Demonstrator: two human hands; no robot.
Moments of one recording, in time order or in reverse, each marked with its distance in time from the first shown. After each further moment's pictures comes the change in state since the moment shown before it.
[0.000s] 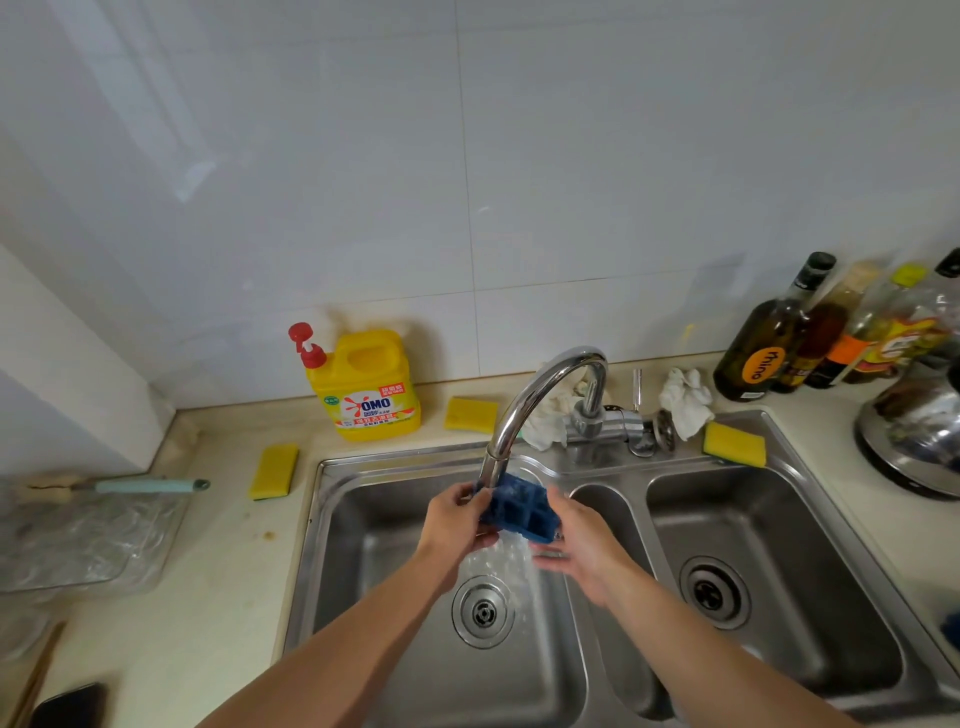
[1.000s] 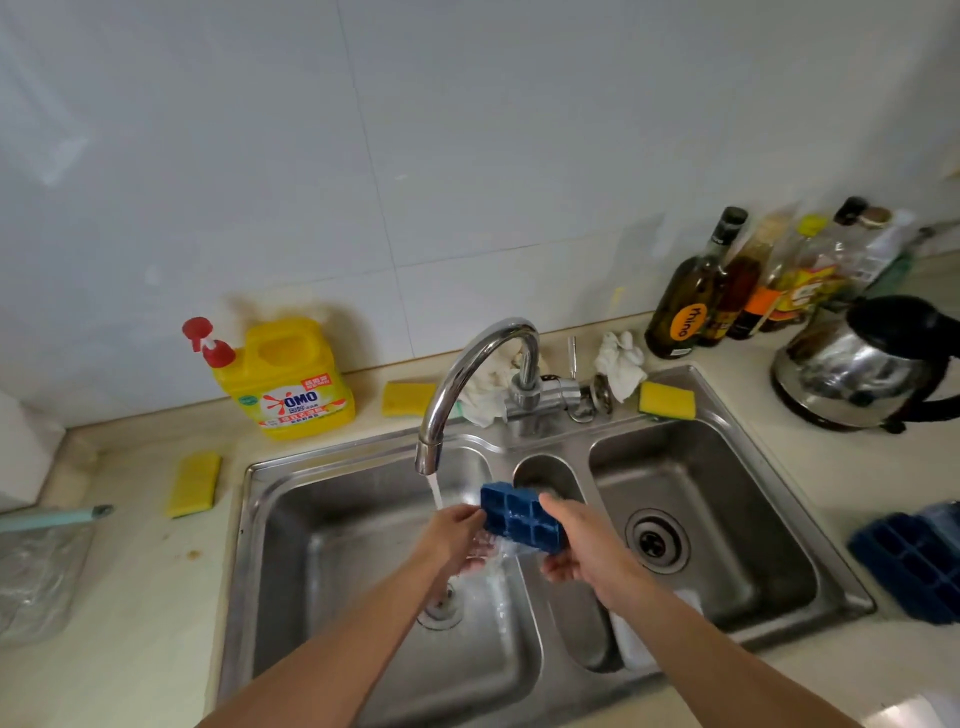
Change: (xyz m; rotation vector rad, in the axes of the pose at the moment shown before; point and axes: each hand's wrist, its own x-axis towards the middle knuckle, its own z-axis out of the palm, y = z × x) left_hand 0.001 -0.037 0.043 0.261 -0.239 -0.172; right_hand -0.012 0.036 -0.066 -0.039 0.141 -0.020
